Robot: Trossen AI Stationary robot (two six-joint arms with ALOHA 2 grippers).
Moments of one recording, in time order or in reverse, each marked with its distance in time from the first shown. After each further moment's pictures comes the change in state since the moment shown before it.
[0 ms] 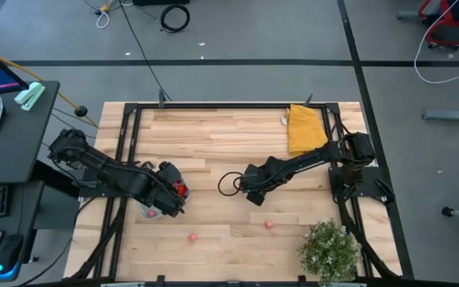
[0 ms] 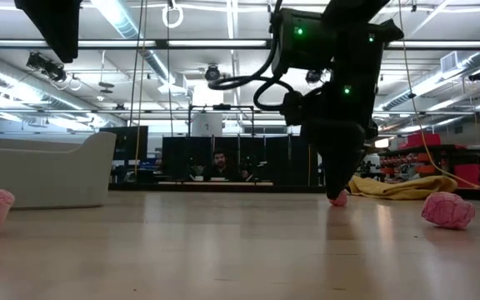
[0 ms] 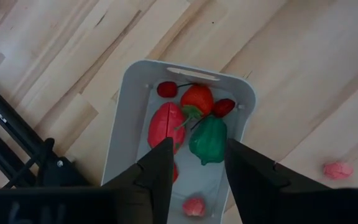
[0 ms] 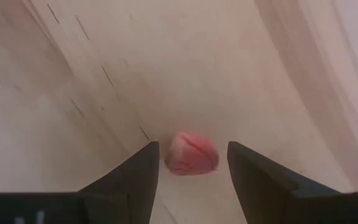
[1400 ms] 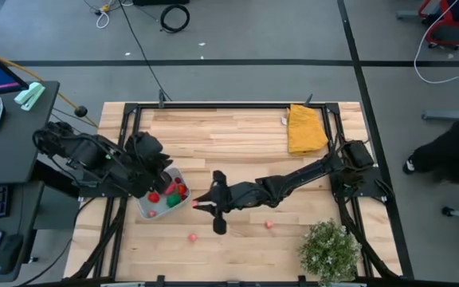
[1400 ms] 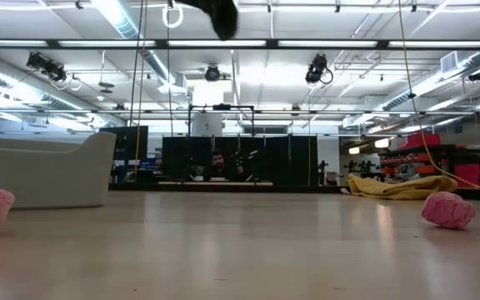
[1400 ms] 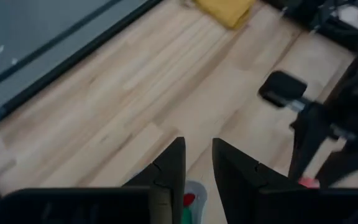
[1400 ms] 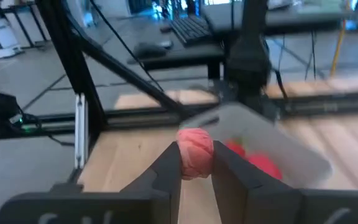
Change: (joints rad) left arm -0.023 -0.122 0.397 -0.104 -0.325 0.112; right arm 0.166 0.048 0.192 1.123 -0.059 -0.473
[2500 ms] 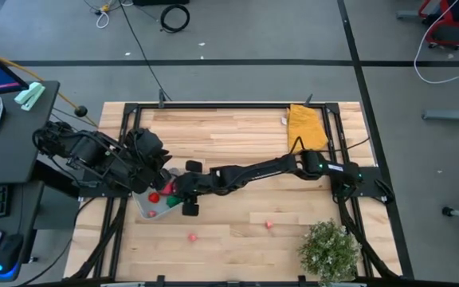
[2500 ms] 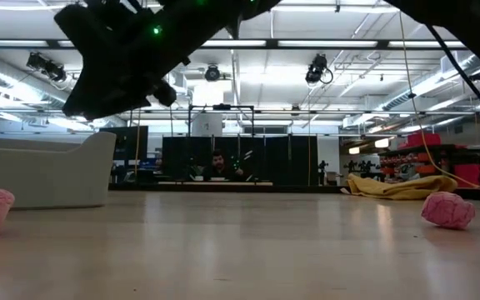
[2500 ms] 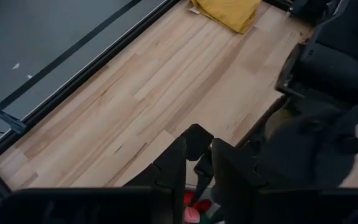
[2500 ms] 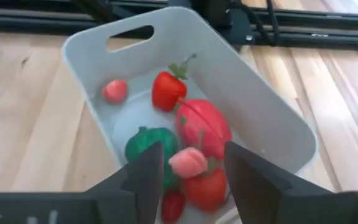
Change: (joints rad) left arm 0.031 0.002 0.031 -0.027 -0.019 0.087; right arm -0.163 0.493 0.723 -0.644 -0.057 -0.139
